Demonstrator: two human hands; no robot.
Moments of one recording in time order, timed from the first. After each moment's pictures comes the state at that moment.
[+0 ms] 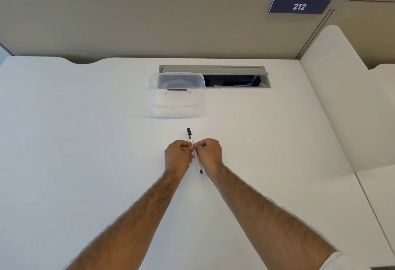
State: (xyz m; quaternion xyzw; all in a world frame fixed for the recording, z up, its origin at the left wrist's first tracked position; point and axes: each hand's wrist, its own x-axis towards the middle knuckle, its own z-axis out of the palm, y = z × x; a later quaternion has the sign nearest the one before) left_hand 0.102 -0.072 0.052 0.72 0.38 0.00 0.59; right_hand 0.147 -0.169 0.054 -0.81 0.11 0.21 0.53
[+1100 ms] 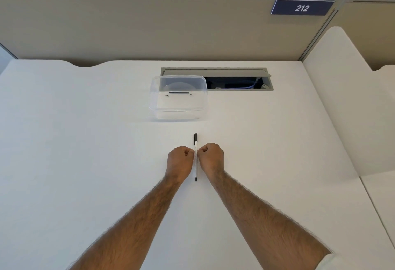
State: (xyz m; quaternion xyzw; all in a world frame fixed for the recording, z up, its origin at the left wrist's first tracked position) left_hand 0.104 -0.068 0.045 0.82 0.31 -0.06 0.48; right_hand 0.147 -0.168 0.051 -0.88 0.09 0.20 0.43
